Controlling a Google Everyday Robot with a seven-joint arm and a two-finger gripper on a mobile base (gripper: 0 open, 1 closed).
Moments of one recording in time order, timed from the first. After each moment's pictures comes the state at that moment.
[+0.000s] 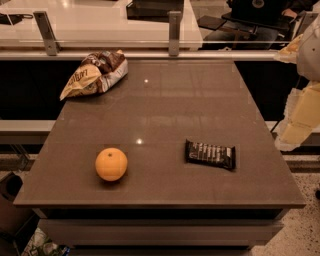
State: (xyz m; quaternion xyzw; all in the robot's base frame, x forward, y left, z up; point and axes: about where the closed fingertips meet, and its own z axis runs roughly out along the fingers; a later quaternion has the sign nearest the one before) arm 0.437 -0.210 0.998 -0.60 0.77 -0.06 0.19
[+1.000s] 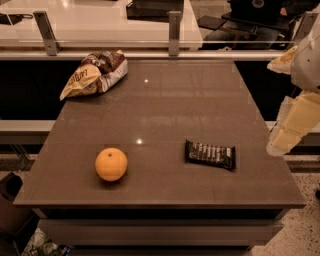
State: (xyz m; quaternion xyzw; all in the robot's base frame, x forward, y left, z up) arm 0.441 -0.205 0.978 -0.60 0.77 -0.02 0.21
